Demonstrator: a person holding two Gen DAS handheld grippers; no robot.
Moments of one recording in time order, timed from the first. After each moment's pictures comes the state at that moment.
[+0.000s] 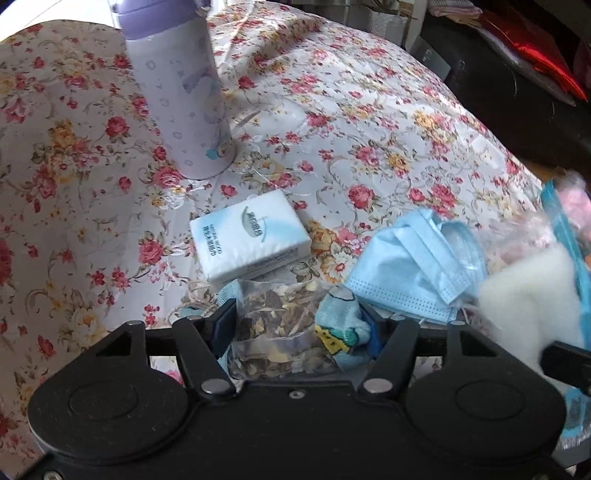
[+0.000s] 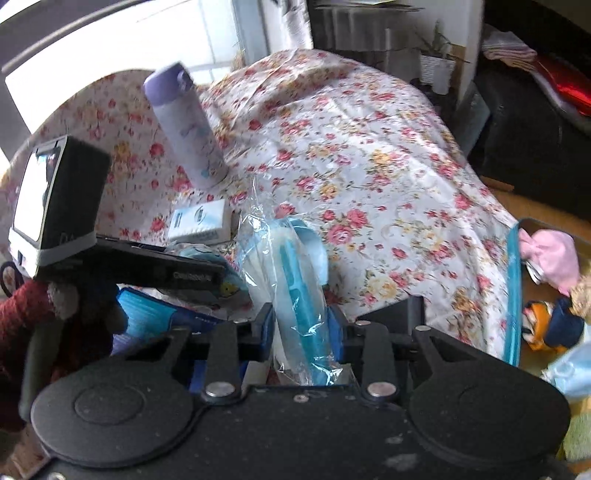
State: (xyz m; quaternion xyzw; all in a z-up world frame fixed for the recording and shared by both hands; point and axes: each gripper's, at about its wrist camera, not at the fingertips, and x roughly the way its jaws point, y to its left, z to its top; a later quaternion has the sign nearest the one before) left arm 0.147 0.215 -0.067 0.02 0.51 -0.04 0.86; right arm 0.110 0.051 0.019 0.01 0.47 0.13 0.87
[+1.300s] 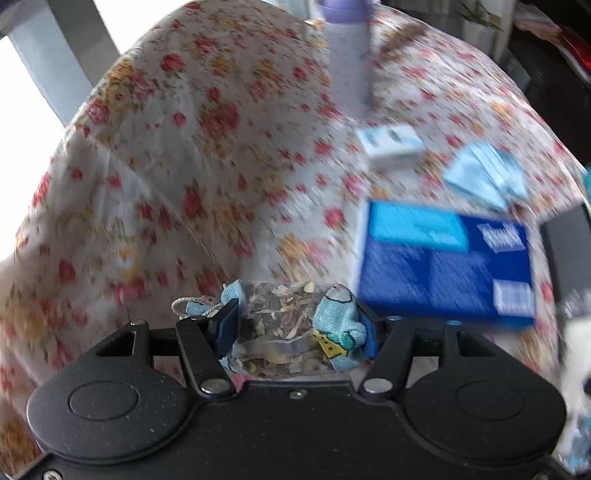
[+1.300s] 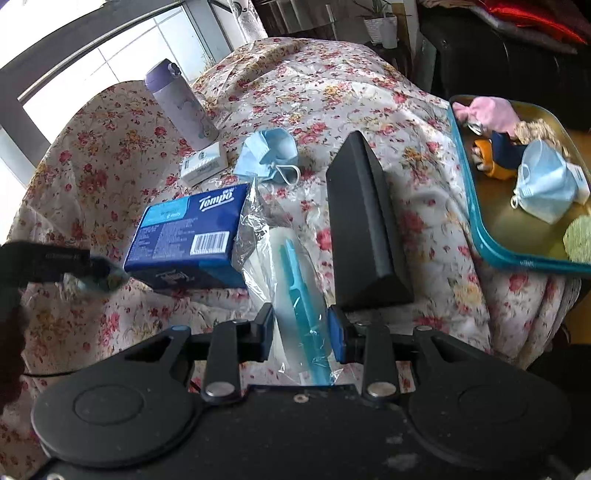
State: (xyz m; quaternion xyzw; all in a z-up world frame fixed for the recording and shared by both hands) left arm 0.003 0.279 -0.008 0.01 0.52 0.13 0.85; right arm -0.047 -0.002 -0.004 0.12 0.48 0.10 0.86
